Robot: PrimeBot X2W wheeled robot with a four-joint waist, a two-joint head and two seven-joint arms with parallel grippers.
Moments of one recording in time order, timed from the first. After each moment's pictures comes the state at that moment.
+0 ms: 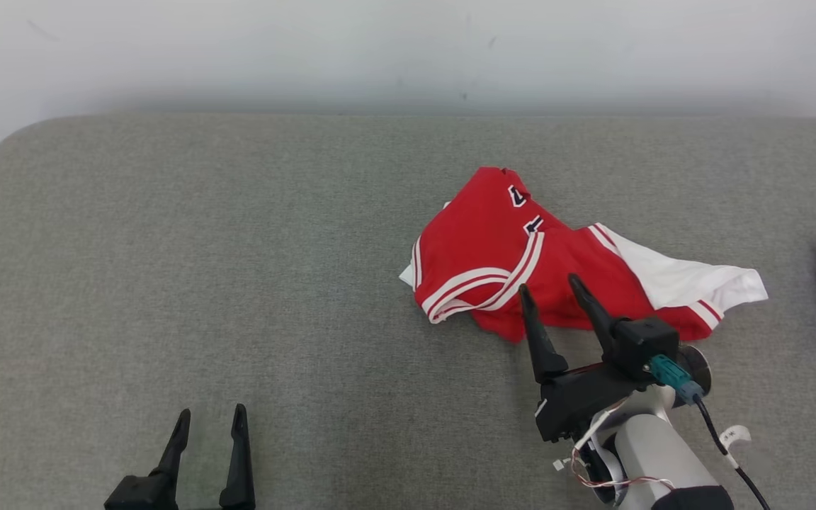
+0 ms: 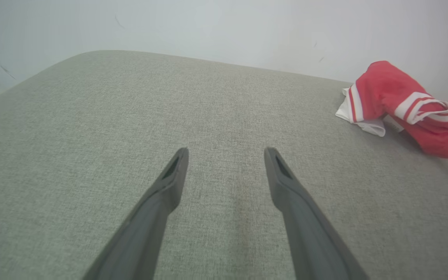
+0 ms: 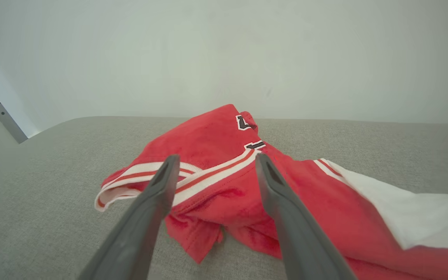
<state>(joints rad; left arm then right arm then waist) -0.05 0.05 -0.05 0.30 -0.22 -0.07 -0.26 -0.42 -0.05 0.16 0.57 0.13 0.13 -0.26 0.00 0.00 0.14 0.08</state>
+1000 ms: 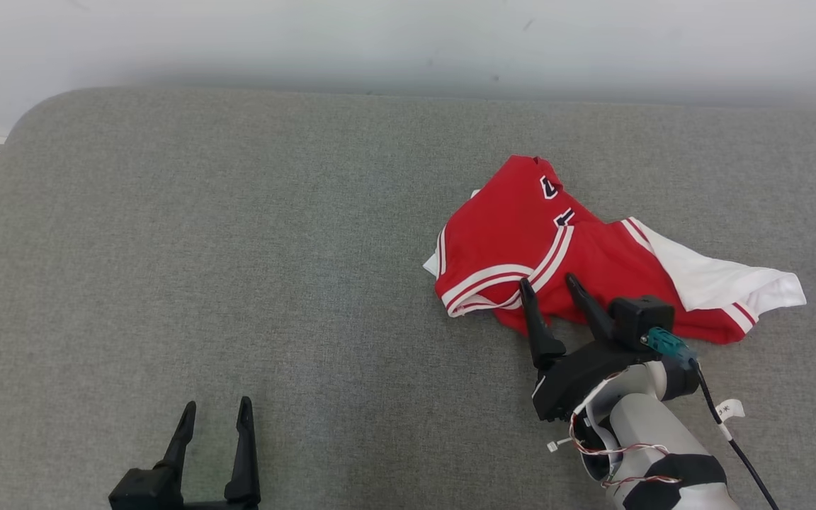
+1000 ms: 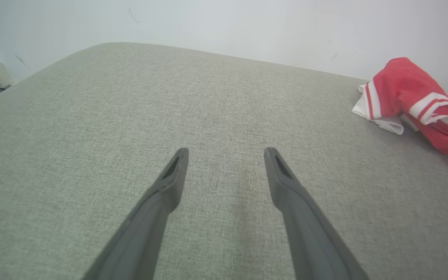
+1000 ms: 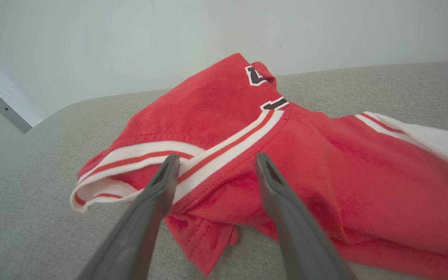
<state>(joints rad) -0.06 0.05 -0.07 0.30 -0.23 -0.06 -0.26 -0.55 -0.05 0.19 0.81 0.28 0.13 -0.26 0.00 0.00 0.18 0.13</state>
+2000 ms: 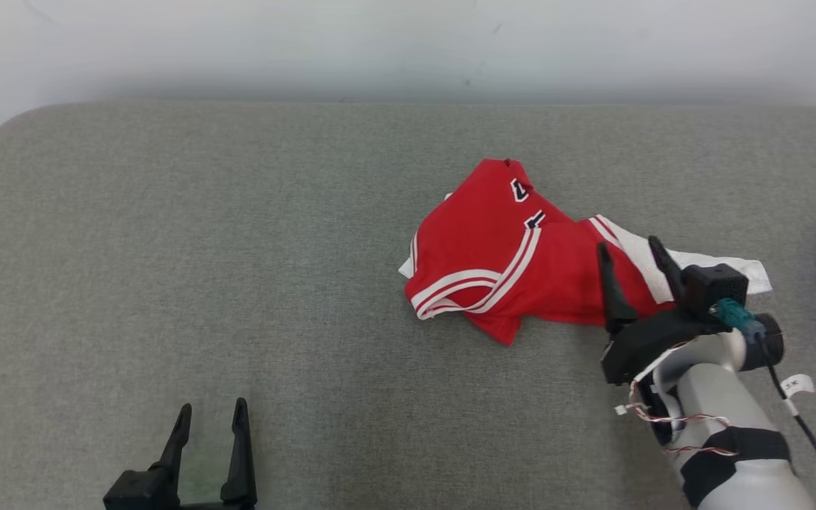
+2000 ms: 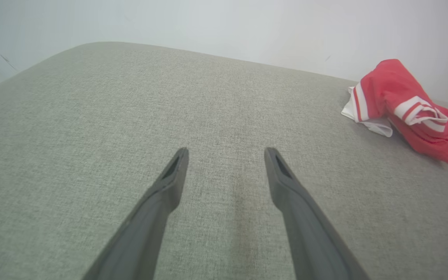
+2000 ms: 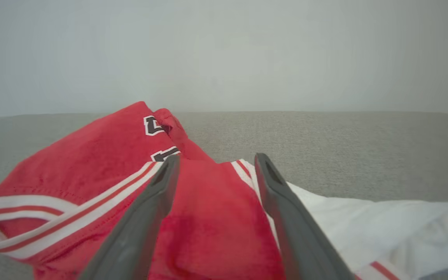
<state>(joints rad) -0.06 0.05 -0.05 0.30 -0.25 -0.06 -0.26 -0.59 -0.11 0.02 0.80 0.11 0.13 -0.26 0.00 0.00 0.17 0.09</state>
